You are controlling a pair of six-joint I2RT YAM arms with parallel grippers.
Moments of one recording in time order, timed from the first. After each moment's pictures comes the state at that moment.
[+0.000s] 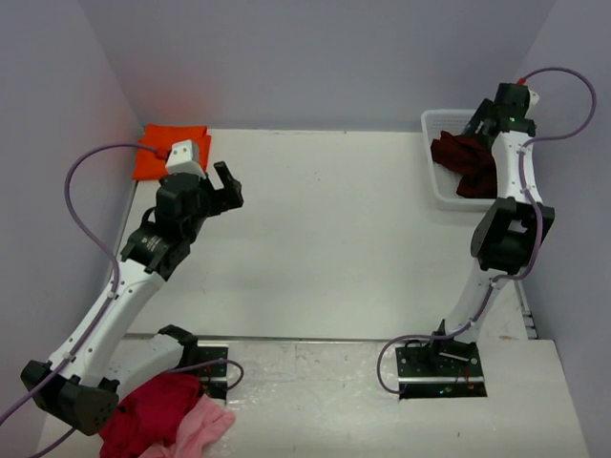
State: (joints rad) left arm -0.41 0.99 1.03 -0.42 -0.32 -0.46; right arm -0.23 2.04 2.01 -0.68 0.27 0.33
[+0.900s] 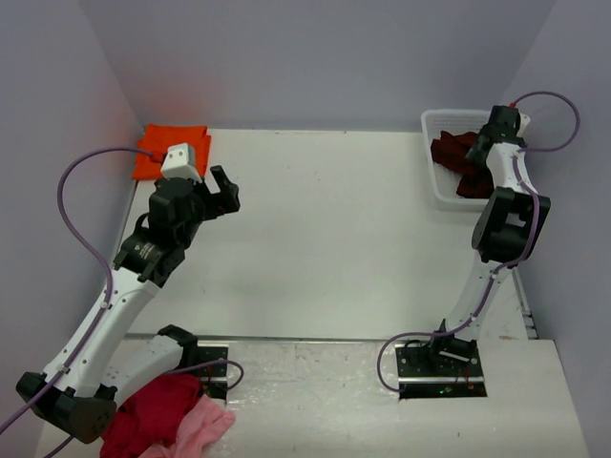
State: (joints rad) left arm -0.41 0.92 1.02 -0.45 -0.31 -0.44; right arm -0.29 2.16 1.88 -0.54 0.35 0.25
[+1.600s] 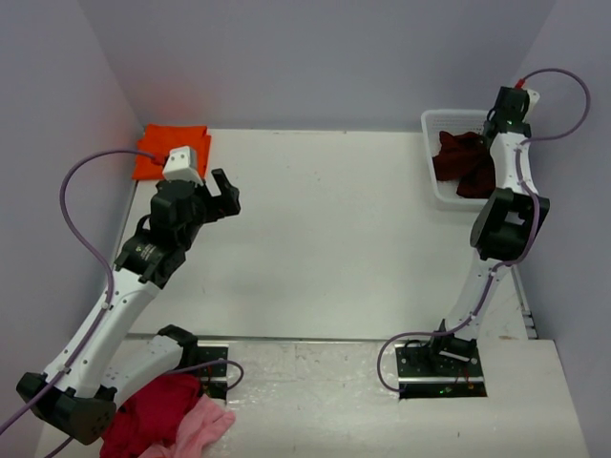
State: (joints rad) left arm -0.41 0.91 1.00 -0.45 -0.30 -0.43; right arm -0.28 2.19 2.07 -0.54 0.35 0.22
